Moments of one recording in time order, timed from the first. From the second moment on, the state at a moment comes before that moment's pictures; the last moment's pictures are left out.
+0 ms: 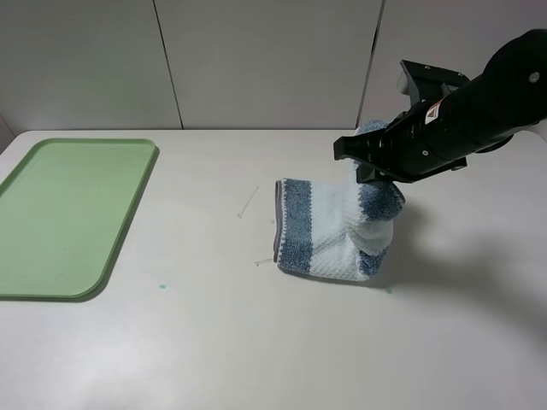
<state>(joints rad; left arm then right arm) -0.57 0.37 -0.66 0.23 0.91 -0.11 0.47 1.54 -0.85 0.16 0.30 0.27</state>
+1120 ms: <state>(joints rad) -0.57 0.37 -0.66 0.23 0.91 -0.11 0.60 1.73 -0.85 0.23 0.11 0.26</state>
